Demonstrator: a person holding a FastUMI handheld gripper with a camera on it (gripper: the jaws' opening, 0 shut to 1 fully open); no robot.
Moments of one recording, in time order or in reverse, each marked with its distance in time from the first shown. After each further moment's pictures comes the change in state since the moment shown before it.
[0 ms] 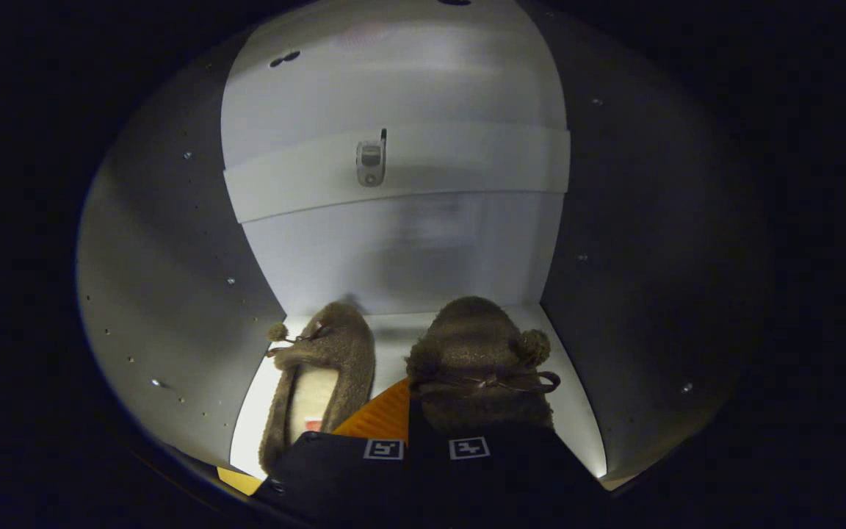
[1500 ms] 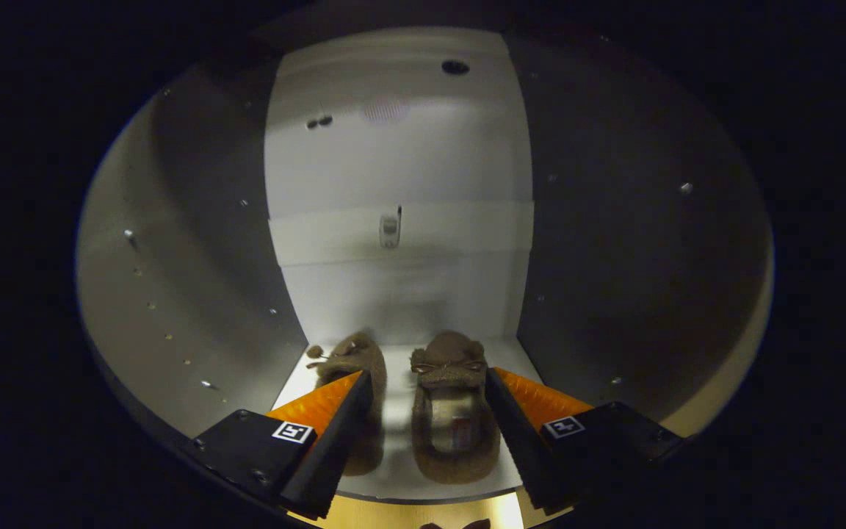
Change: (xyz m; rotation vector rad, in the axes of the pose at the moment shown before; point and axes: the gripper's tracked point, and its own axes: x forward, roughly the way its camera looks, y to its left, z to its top) arm -0.128 0.005 0.039 -0.007 -0.282 -0.003
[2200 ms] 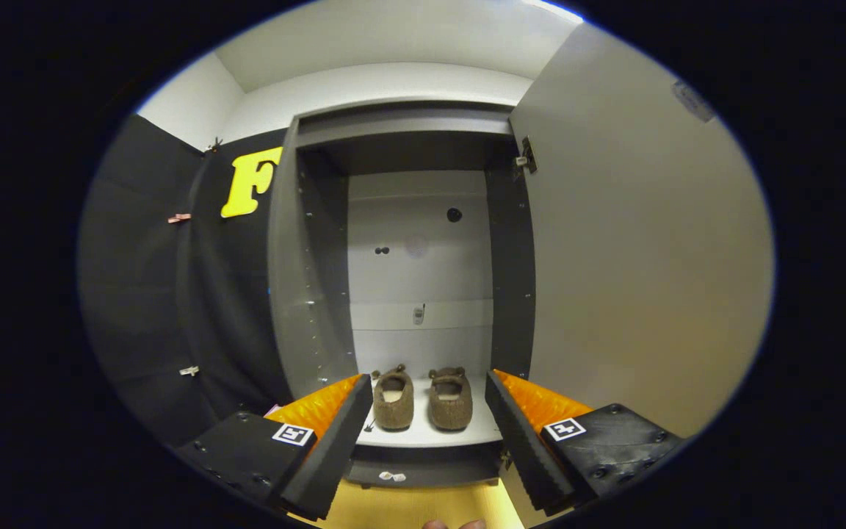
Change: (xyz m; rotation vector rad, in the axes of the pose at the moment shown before) arm -0.276 0.012 0.023 -0.007 -0.276 0.068
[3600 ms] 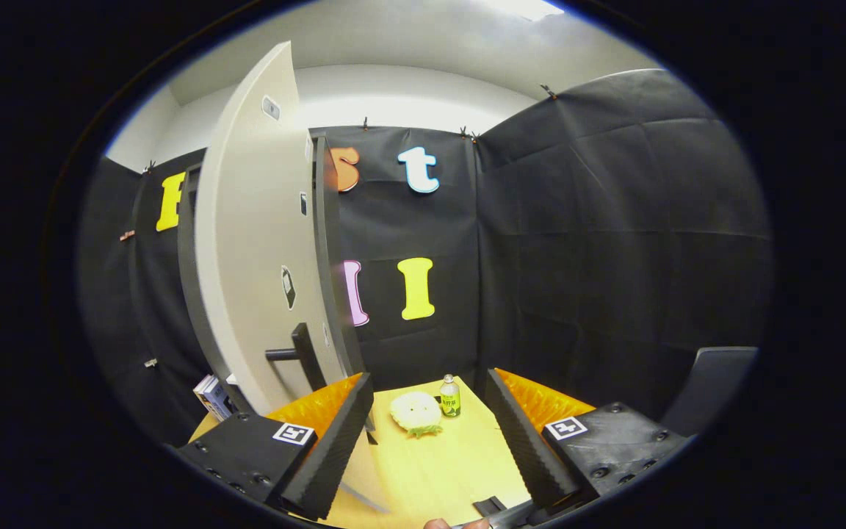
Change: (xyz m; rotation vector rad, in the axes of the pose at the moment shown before) arm -0.157 -0.302 0.000 0.040 0.054 -0.289
